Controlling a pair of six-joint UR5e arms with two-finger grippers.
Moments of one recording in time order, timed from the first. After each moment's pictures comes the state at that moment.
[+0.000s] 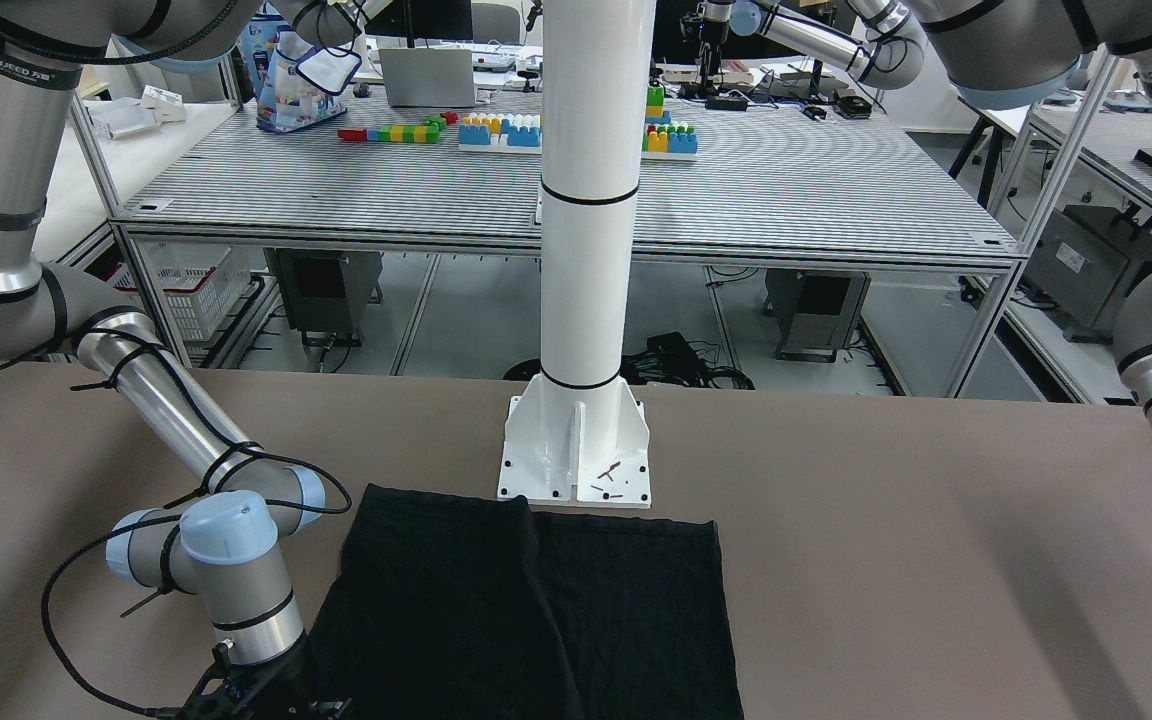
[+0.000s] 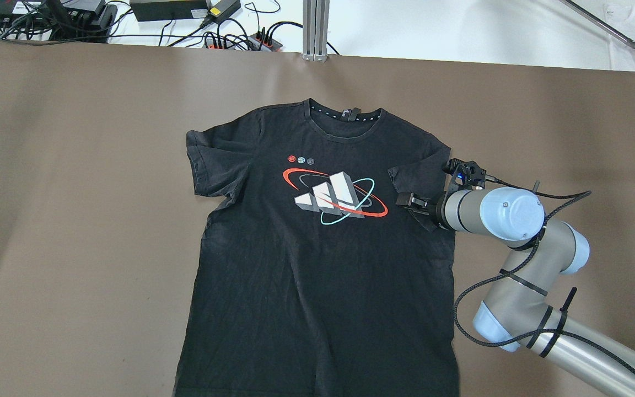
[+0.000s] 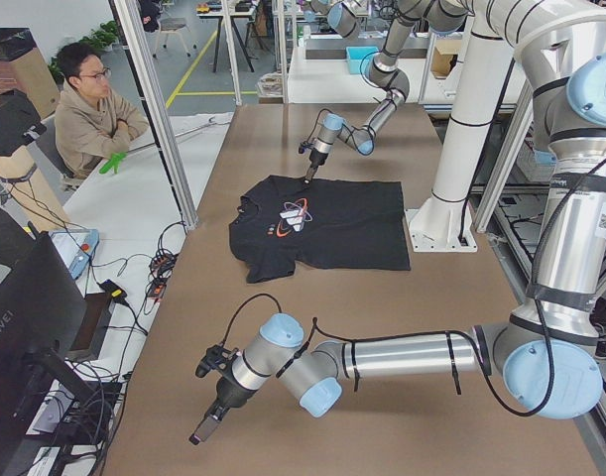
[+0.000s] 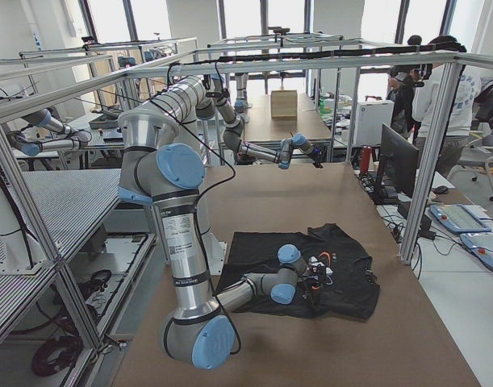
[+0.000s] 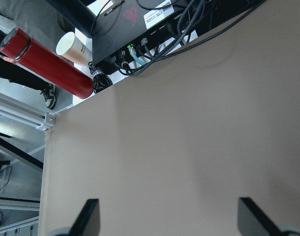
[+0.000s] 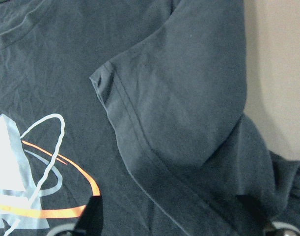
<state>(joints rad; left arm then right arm) -1.34 -1.80 -1.19 -2.47 -1.65 -0.25 0.67 -1.24 1.58 -0.84 1.72 1.43</state>
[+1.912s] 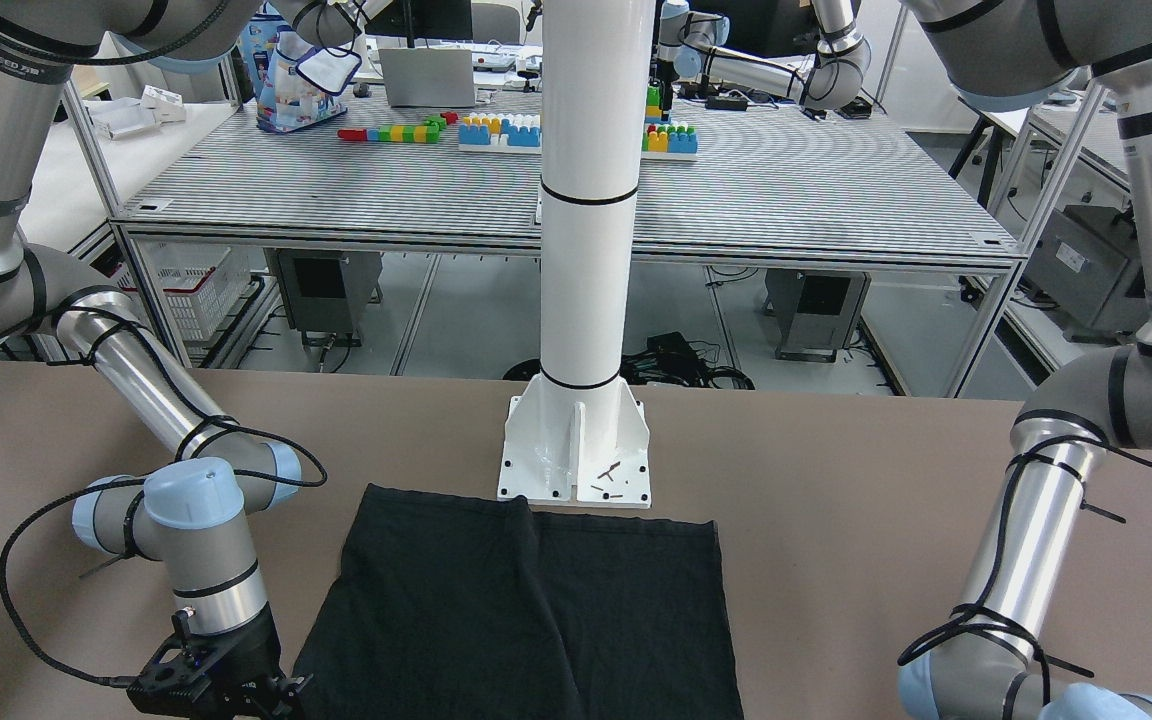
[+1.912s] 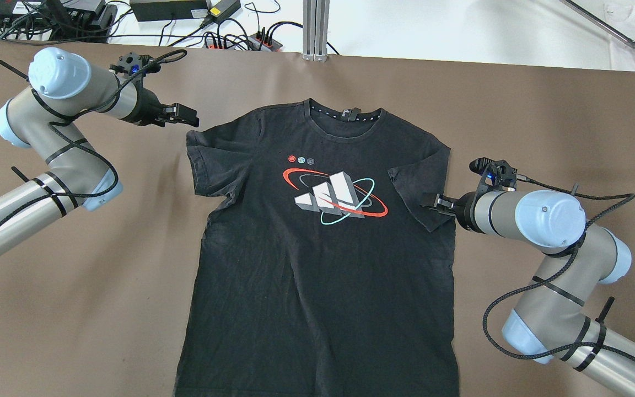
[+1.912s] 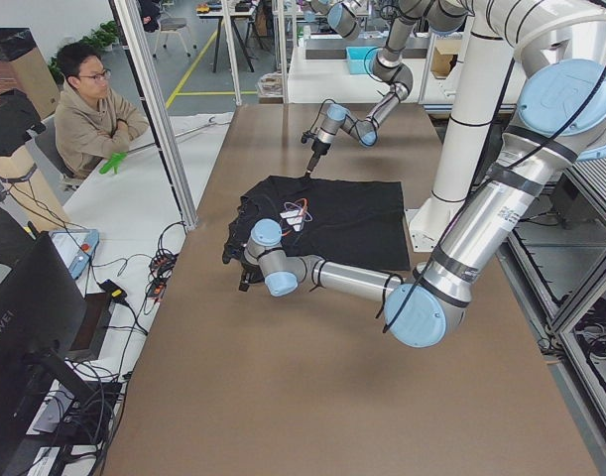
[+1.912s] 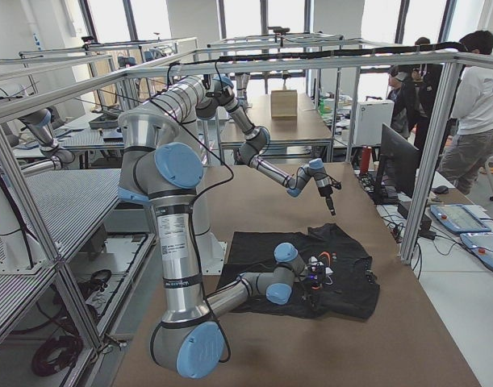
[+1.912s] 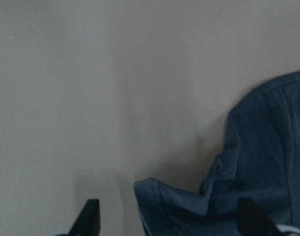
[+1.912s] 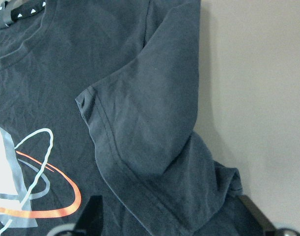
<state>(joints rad) -0.96 -2.21 -1.11 -2.50 -2.06 -1.01 0.70 -1.32 1.70 -0.89 1.71 1.39</state>
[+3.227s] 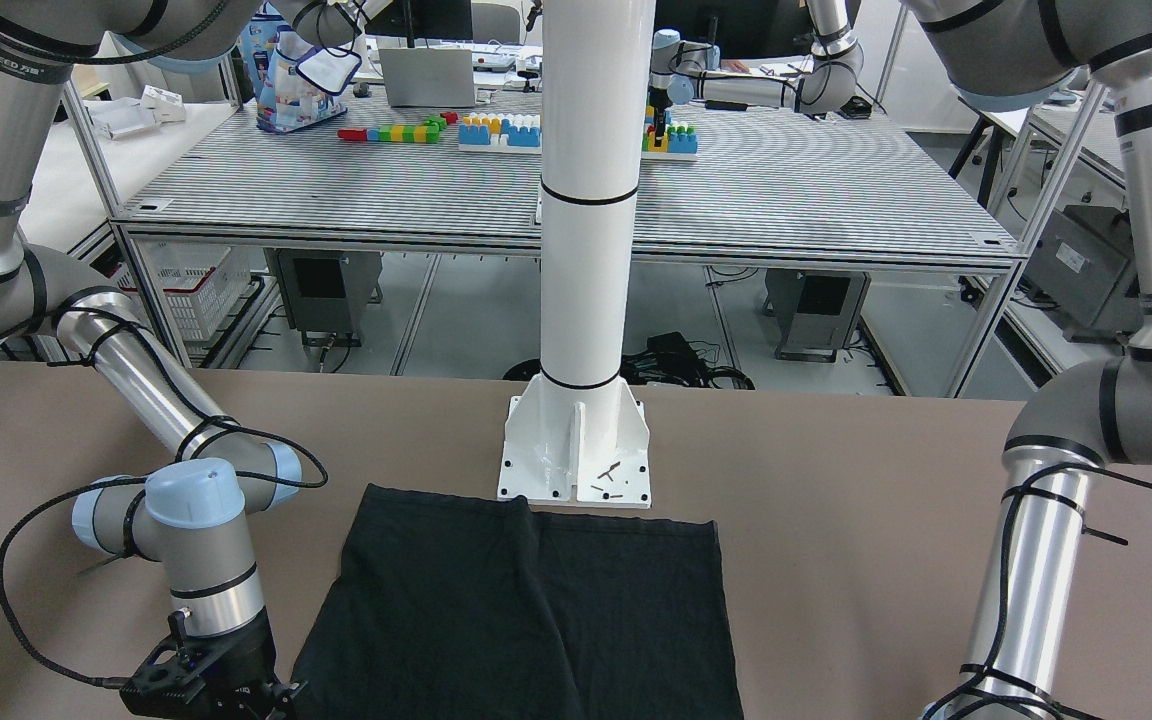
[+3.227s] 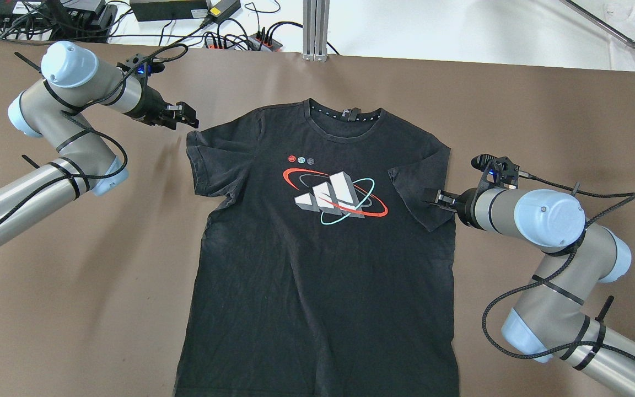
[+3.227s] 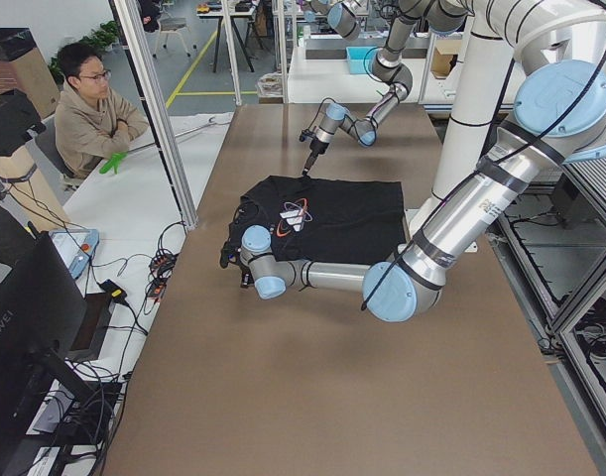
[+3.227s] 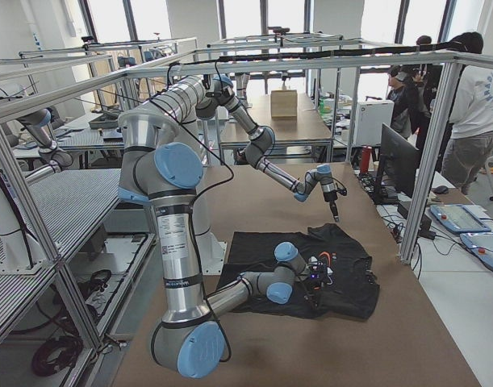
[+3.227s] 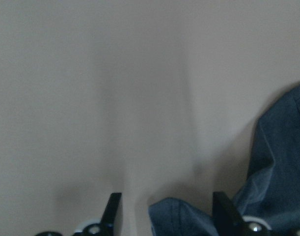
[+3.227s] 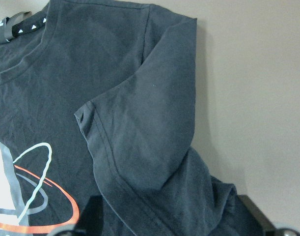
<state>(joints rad) -0.99 -2.33 -0.83 -2.64 -2.17 -1.05 0.71 -1.32 1.70 -0.90 1.67 1.39</state>
